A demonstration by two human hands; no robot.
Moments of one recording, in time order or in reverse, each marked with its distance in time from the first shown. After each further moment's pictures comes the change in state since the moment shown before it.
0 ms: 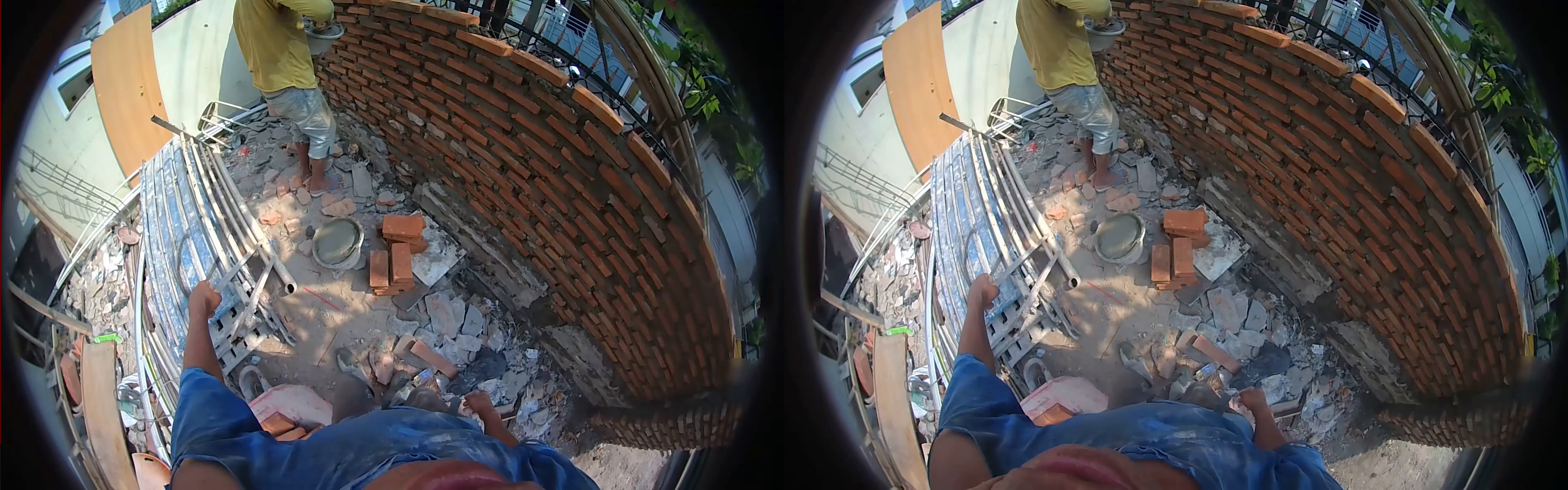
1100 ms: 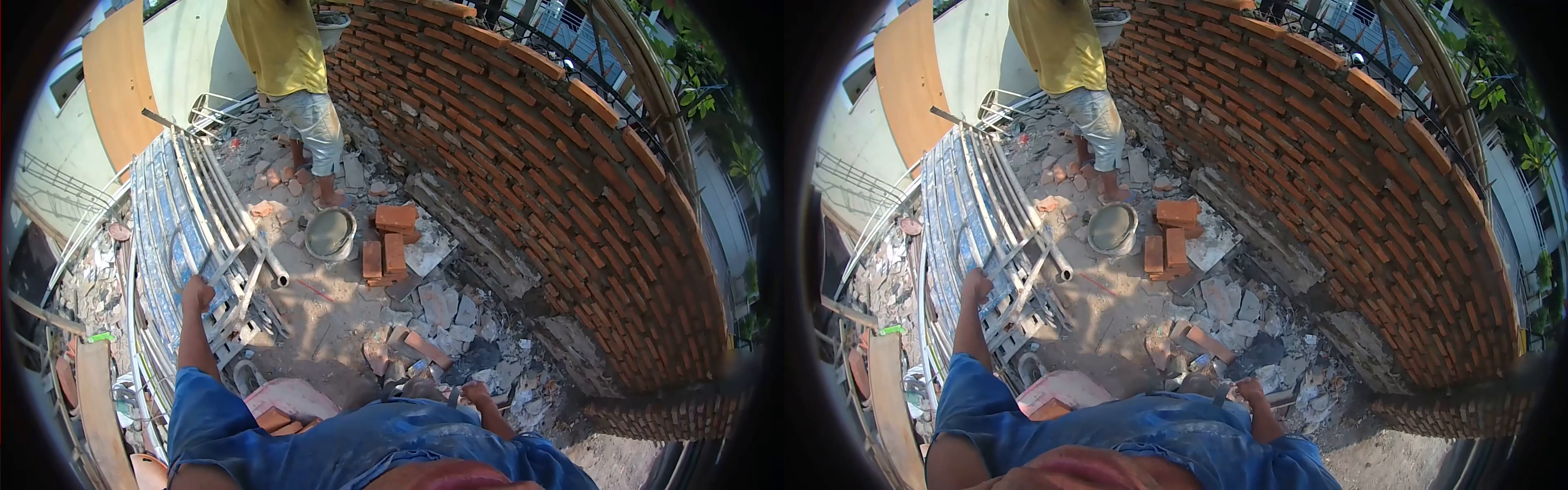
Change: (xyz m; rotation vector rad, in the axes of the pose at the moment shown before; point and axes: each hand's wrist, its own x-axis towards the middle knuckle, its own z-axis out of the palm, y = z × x) left_hand -0.005 -0.002 0.000 -0.034 0.043 0.030; right_hand -0.026 -0.055 -0.034 0.480 0.105 0.461
